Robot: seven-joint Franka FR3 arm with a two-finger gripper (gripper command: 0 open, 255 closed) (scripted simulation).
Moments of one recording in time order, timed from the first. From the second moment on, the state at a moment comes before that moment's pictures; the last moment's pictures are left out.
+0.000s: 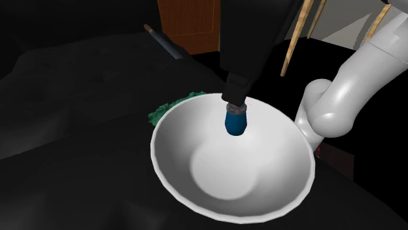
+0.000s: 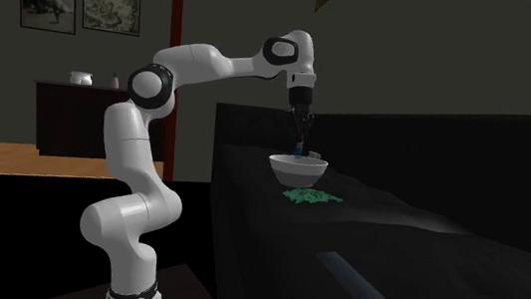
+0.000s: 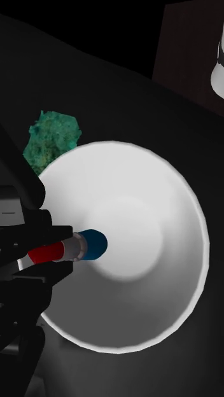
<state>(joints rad) 0.29 -0.32 0.88 -1.52 0.08 1.37 0.97</state>
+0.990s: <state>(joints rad) 0.30 -0.33 0.87 -1.54 0.09 1.38 0.97</state>
